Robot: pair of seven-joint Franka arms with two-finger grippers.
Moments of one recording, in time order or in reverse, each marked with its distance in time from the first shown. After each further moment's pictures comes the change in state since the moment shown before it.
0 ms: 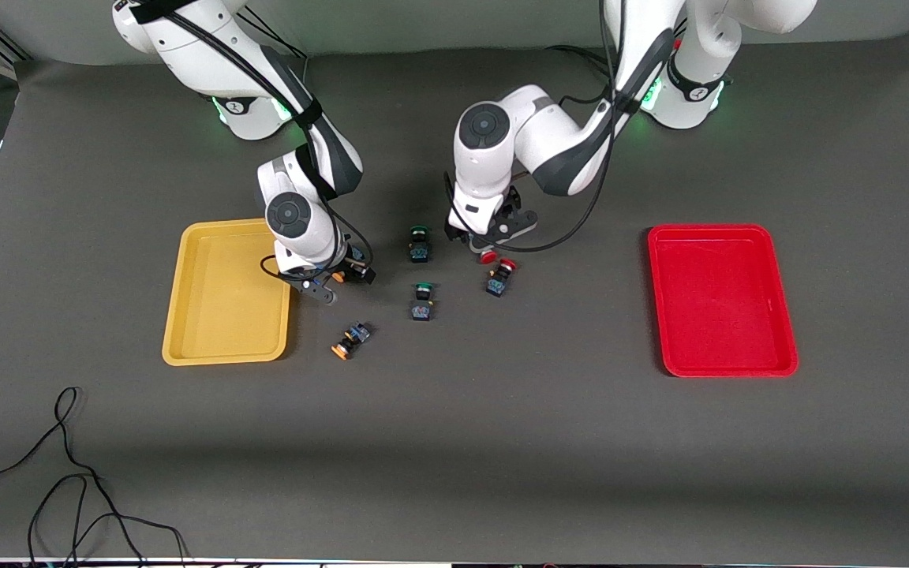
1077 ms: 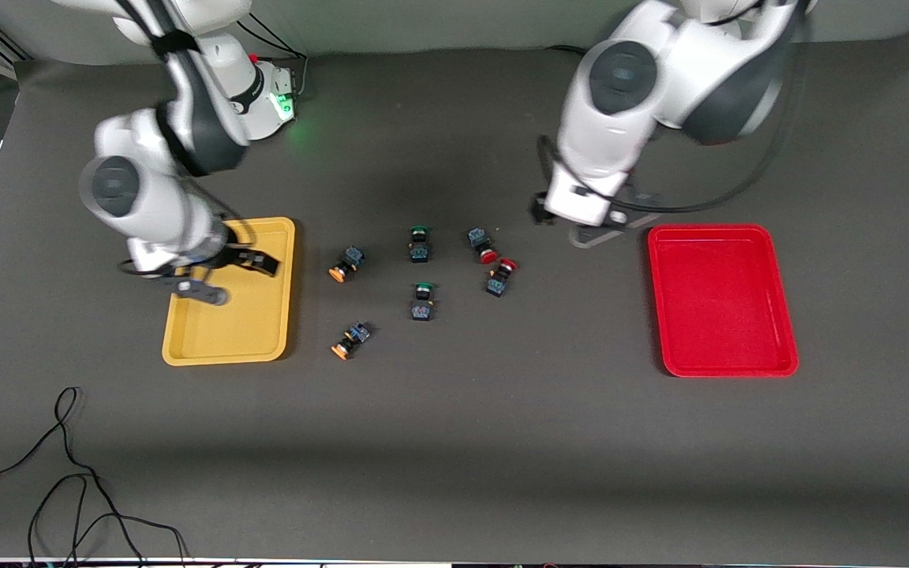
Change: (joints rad) left arm 0.205 -0.276 -0.015 0.193 -0.110 -0.508 0.284; right arm -0.223 -0.328 0.000 0.035 -0.137 -0.344 -0.279
